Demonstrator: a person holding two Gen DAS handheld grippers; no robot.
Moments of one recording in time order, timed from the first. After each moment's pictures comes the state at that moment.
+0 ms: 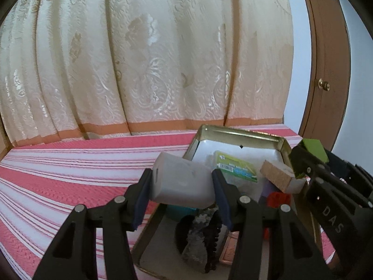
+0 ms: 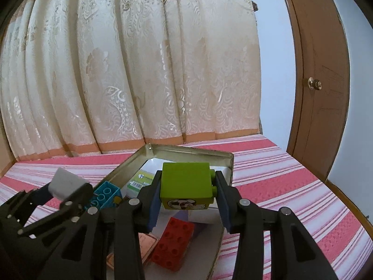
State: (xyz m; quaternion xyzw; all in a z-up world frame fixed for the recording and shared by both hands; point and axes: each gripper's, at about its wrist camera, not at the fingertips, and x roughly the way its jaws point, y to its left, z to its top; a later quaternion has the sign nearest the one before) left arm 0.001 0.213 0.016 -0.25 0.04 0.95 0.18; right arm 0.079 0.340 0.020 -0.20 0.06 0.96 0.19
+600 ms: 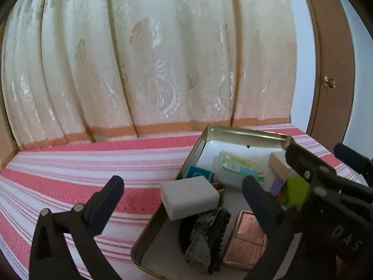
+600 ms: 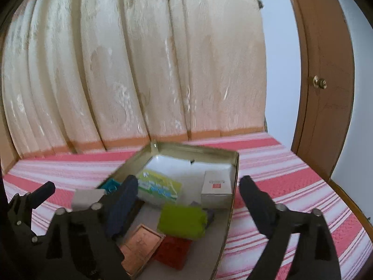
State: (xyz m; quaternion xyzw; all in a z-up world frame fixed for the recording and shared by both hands) left arm 0.009 0.216 0.012 -0.22 0.06 0.96 0.16; right arm 0.081 0.337 0.024 -0.19 0.06 0.96 0.18
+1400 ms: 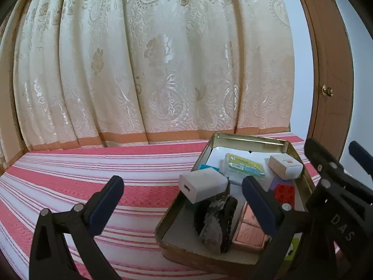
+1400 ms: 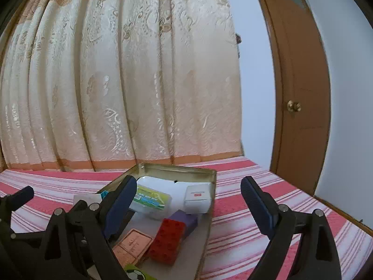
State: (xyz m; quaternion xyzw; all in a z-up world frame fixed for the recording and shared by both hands) left arm 0.039 0.186 0.013 -0.18 0.04 0.97 0.15; right arm 0.121 0.309 0.021 -0.10 0.03 0.96 0.25
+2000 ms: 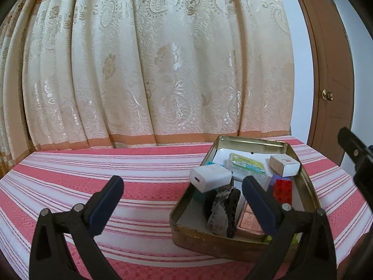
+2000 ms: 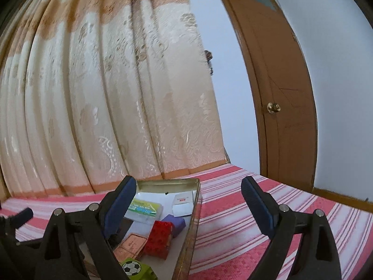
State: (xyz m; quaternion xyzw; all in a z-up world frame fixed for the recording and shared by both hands) left arm 0.064 0.168 0.014 -0.17 0.04 0.98 0.13; right arm 0.177 0.313 0.026 -0.02 0.09 0.96 0.28
